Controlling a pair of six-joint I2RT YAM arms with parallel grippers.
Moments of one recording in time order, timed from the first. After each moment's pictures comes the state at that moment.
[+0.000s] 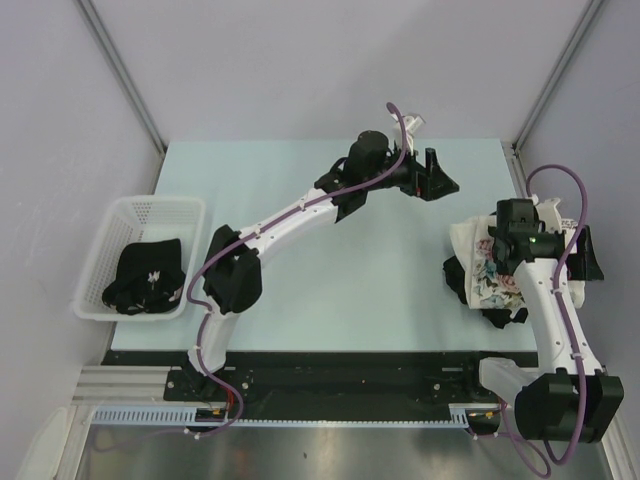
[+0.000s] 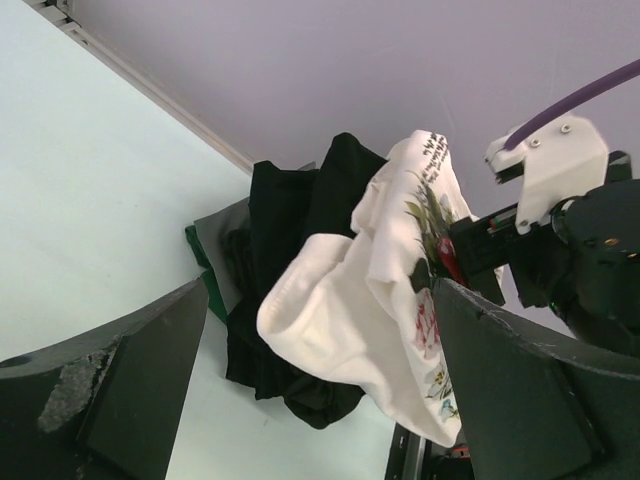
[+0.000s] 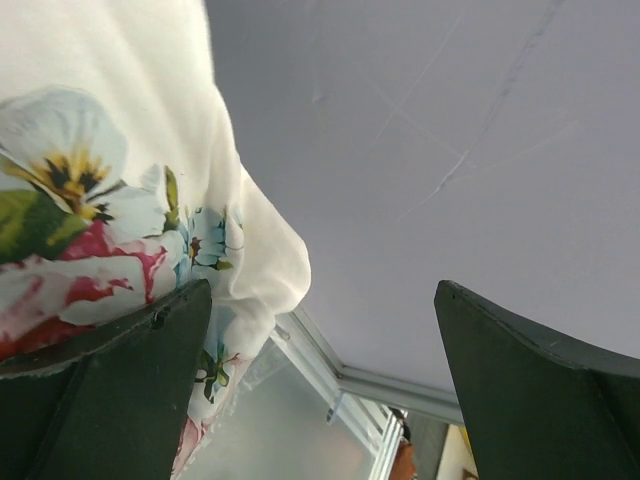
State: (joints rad) left arm -0.83 2.12 1.98 0.04 0.43 -0.55; right arm -0.04 1.07 1.01 -0.99 1.14 -0.05
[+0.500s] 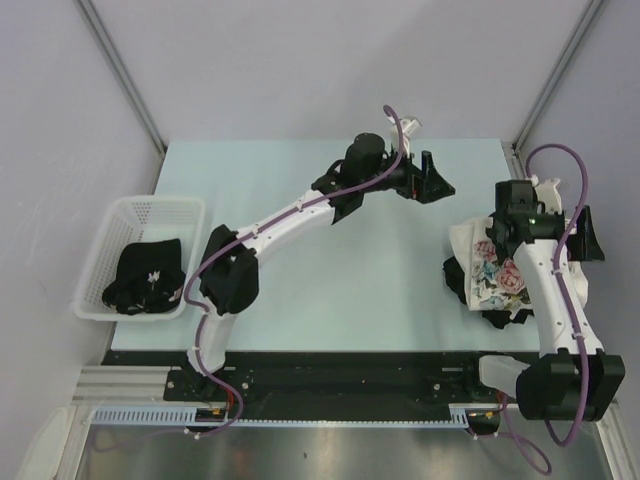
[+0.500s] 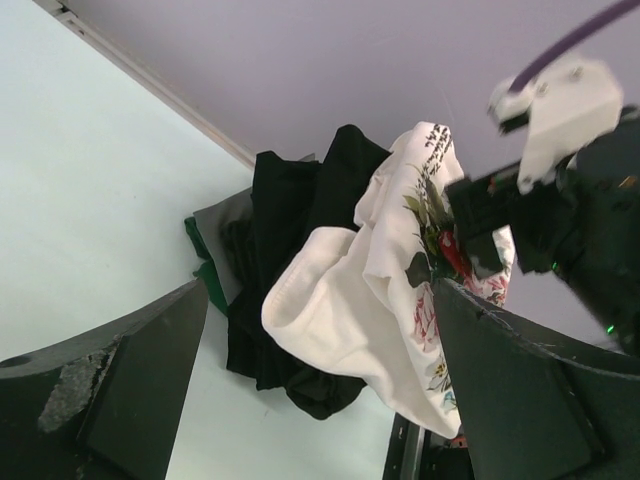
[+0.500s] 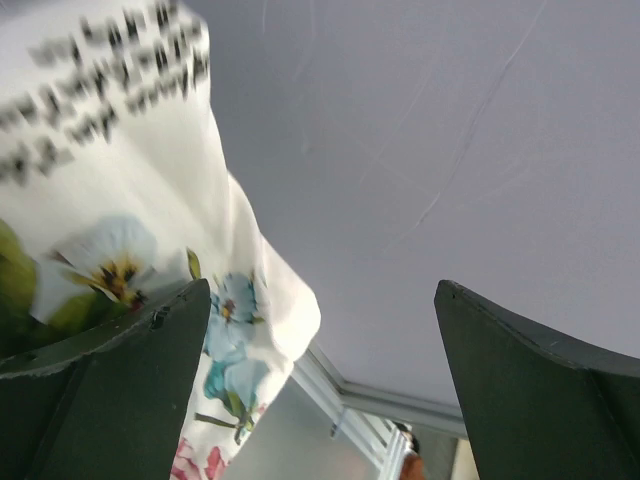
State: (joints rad) left arm -0.82 2.10 1.94 0.07 0.45 -0.55; right arm -0.03 1.15 1.09 -0.99 1.17 -0.05
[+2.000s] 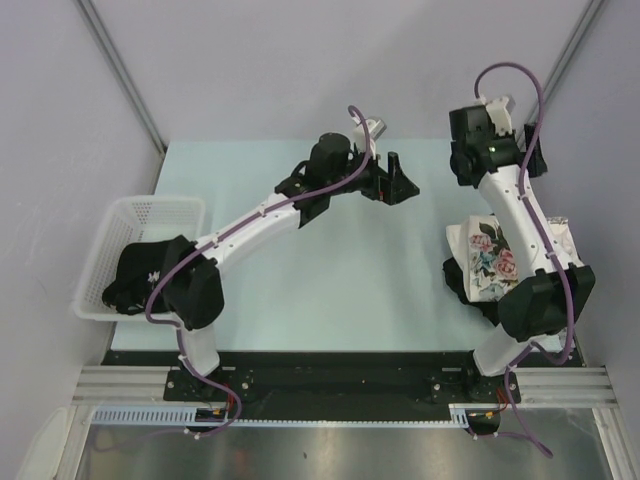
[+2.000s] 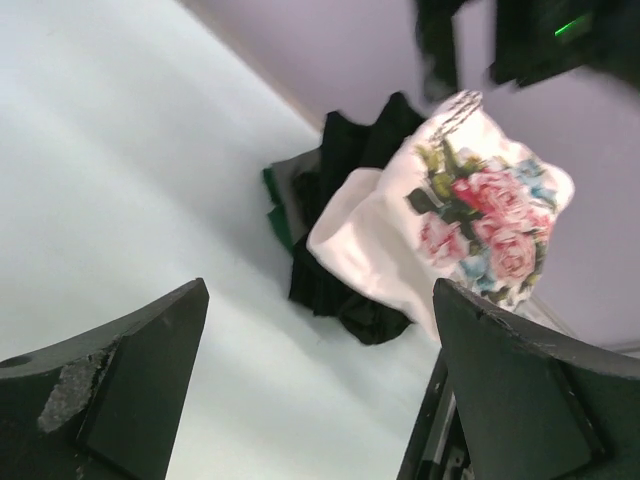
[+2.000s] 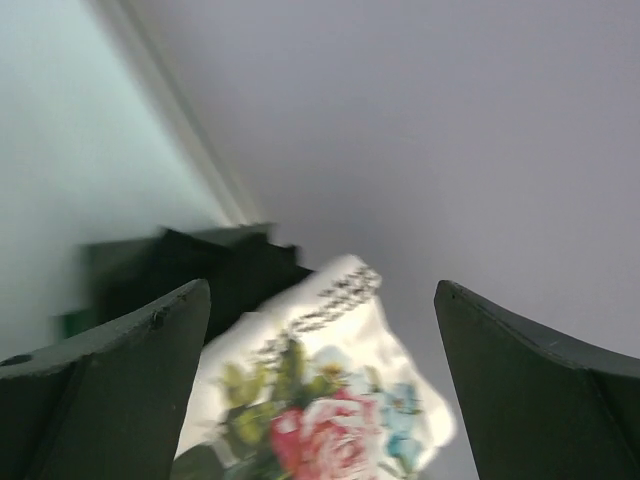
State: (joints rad) left arm -0.74 1.86 1.67 0.00 0.41 -0.47; right arm 0.19 1.63 1.71 -0.93 1.11 -0.03
